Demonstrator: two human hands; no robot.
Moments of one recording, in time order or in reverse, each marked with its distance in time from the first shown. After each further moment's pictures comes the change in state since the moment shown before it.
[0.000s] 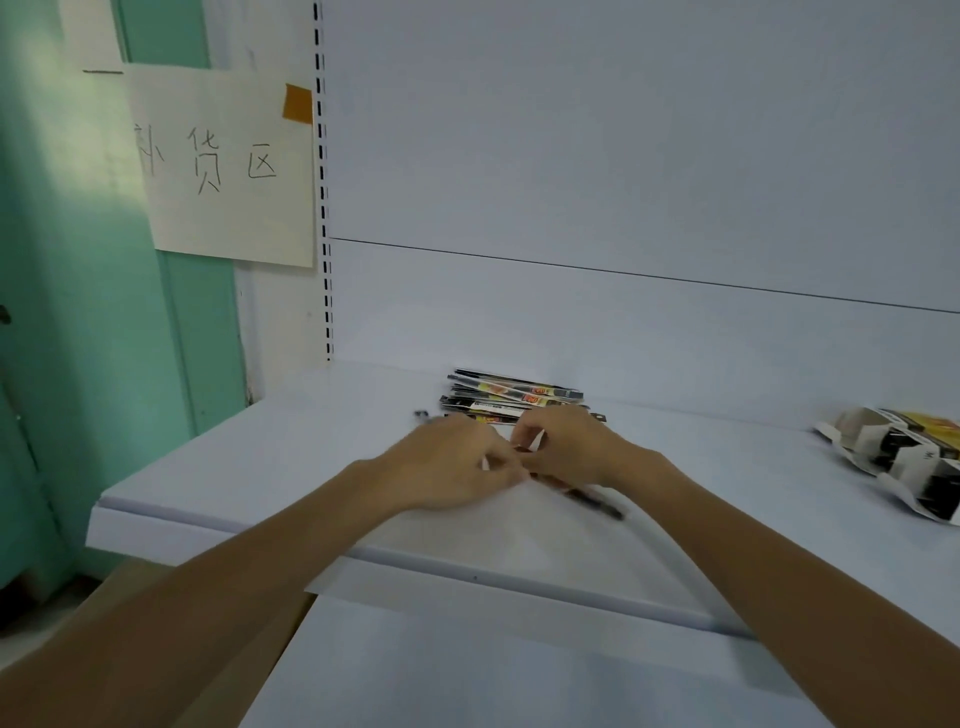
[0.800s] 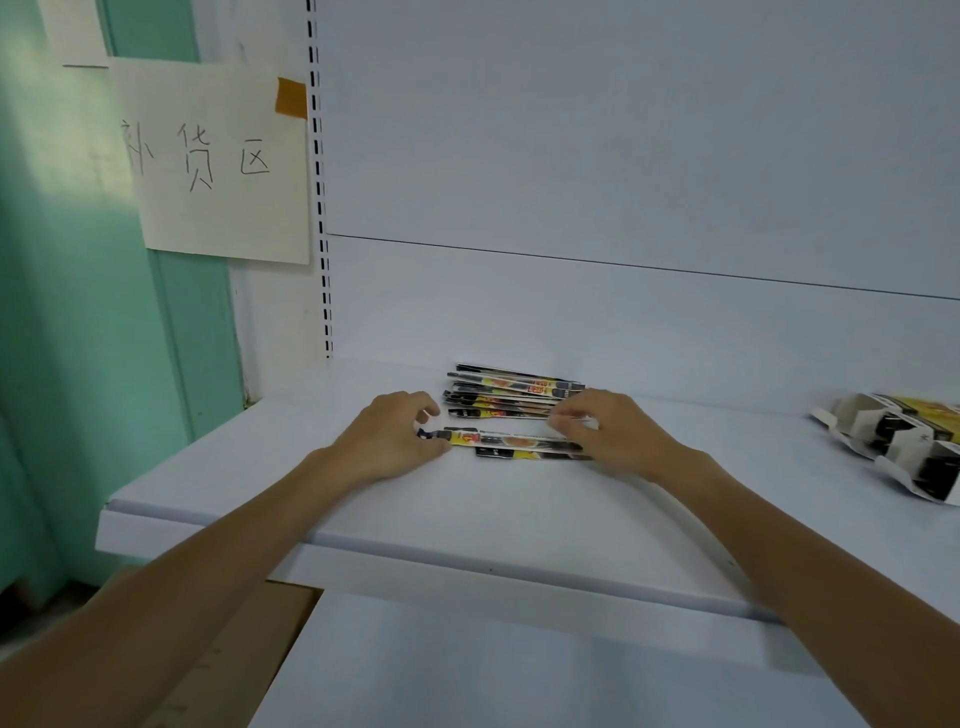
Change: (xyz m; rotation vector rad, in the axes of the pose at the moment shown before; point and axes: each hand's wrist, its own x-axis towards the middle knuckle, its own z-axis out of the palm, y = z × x) left_hand -0.004 -0.068 -0.002 -0.113 0.183 -0.333; right_hand -0.014 0.032 -0.008 0.034 0.185 0.029
